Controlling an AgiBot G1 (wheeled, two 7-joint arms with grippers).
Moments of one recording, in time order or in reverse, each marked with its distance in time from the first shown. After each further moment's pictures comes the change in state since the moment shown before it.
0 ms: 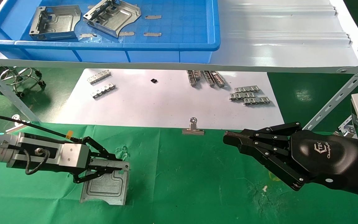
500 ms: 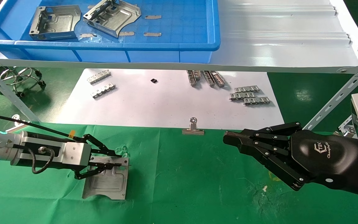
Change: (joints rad) left arm -0.009 0.051 0.001 0.121 0.006 -0.014 0.095; right arm 0.000 0.000 0.000 0.000 0.000 0.000 0.000
